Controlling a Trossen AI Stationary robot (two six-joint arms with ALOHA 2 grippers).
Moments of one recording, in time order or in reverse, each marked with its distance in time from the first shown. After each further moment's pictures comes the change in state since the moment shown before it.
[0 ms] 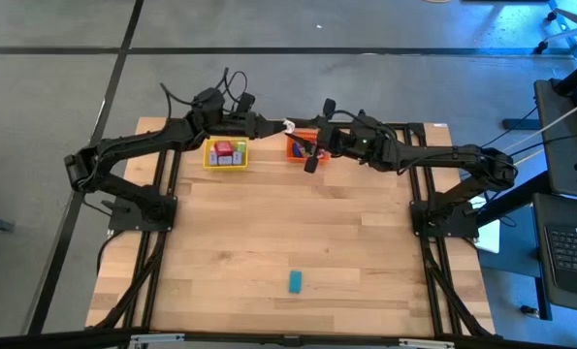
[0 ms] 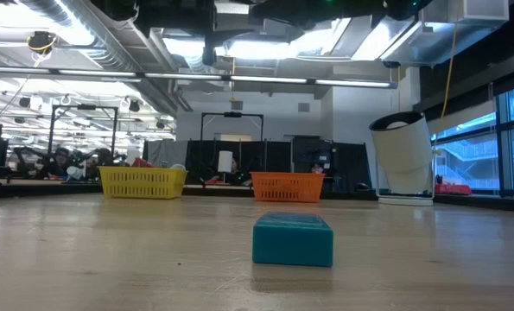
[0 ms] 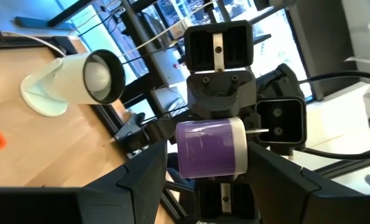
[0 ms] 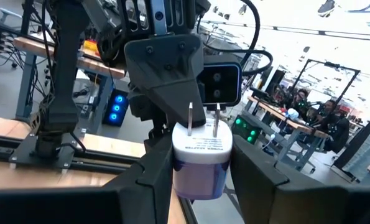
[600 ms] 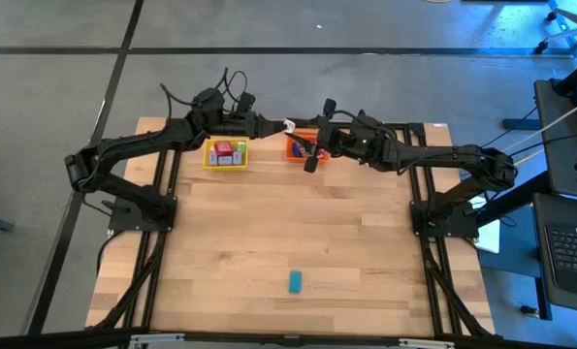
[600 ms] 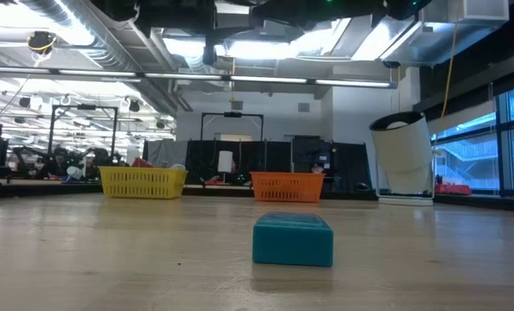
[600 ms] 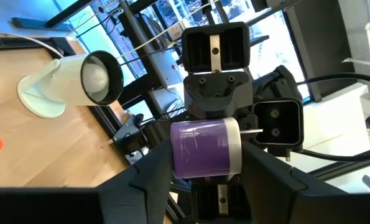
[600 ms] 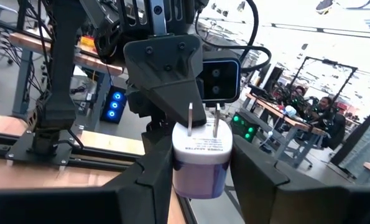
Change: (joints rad) left arm -0.001 0.001 0.000 0.018 0.000 -0.008; right arm 0.000 0.000 0.002 -0.009 0.010 -0.001
